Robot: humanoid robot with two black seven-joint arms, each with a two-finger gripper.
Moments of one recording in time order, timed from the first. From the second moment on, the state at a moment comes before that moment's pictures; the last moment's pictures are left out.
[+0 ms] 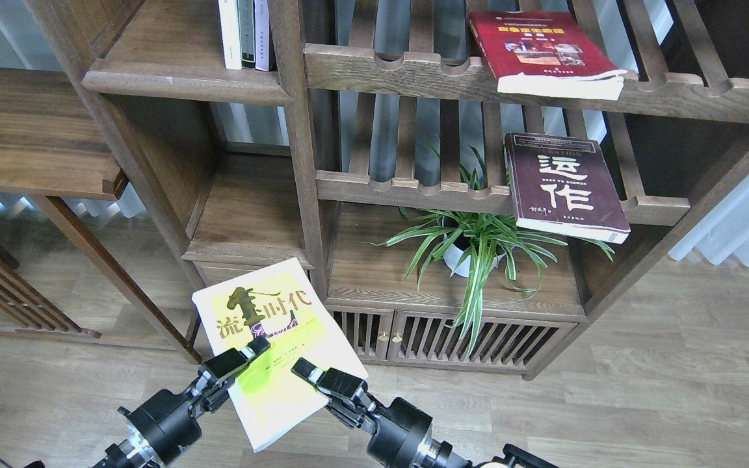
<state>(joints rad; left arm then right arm) 0.05 0.42 -0.73 -1.33 -0.28 -0.49 0.07 0.03 0.02 0.57 1.13 0.22 0.58 -0.08</state>
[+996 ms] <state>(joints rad) 0.05 0.49 -0.88 -1.34 -0.20 -0.49 0.07 0.07 0.01 0.73 0.98 0.22 0.58 -0.07</state>
